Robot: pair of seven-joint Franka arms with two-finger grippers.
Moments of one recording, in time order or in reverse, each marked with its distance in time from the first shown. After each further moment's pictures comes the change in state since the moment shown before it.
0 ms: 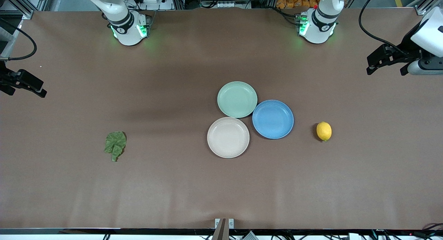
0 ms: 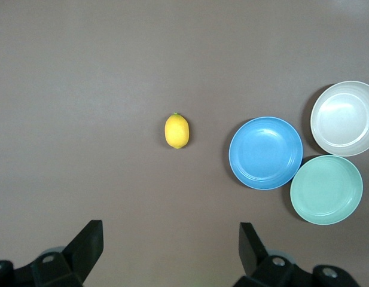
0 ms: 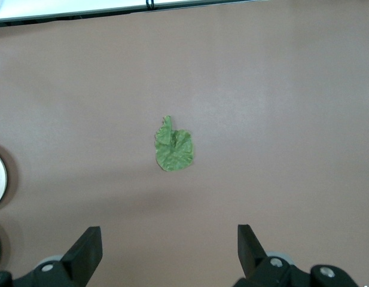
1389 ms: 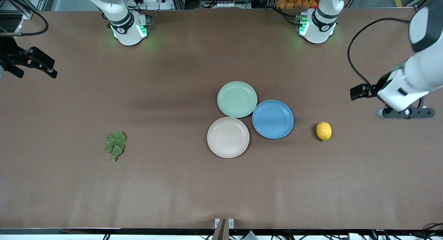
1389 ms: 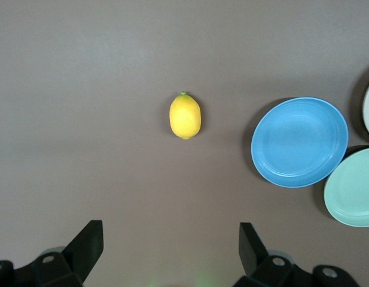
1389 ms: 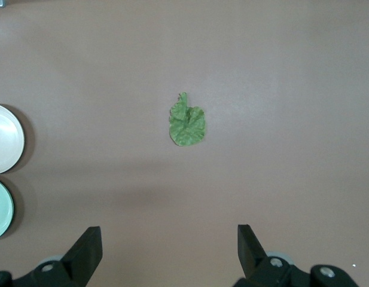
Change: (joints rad) left arm -0.001 0.231 -0.002 -0.030 0.048 0.060 0.000; right arm 0.059 -0.084 0.014 0.004 0.001 -0.123 -0.003
